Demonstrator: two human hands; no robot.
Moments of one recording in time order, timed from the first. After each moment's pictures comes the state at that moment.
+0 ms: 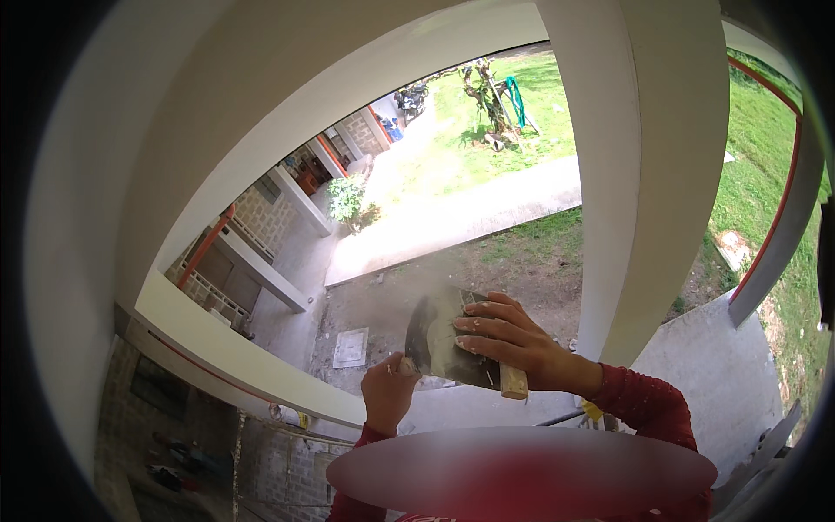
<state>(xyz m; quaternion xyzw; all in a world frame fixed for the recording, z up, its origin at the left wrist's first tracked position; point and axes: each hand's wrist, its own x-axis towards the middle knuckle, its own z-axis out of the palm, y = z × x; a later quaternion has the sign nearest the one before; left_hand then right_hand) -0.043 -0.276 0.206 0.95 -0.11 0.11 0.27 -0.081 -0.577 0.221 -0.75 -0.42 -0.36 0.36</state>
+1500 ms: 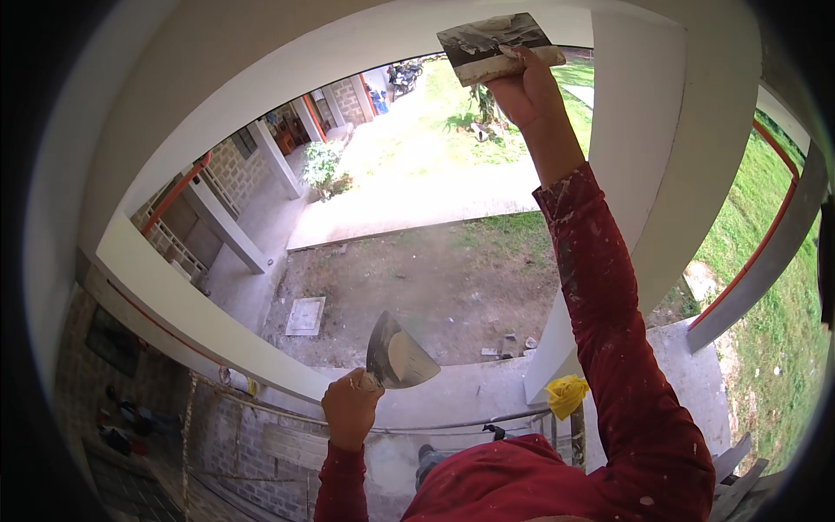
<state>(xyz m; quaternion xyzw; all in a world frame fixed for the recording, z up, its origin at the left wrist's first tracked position) -0.091 -0.225 0.181 0.96 -0.04 0.10 0.26 0.156 -0.635 0.437 -0.23 -0.27 -0.22 0.91</state>
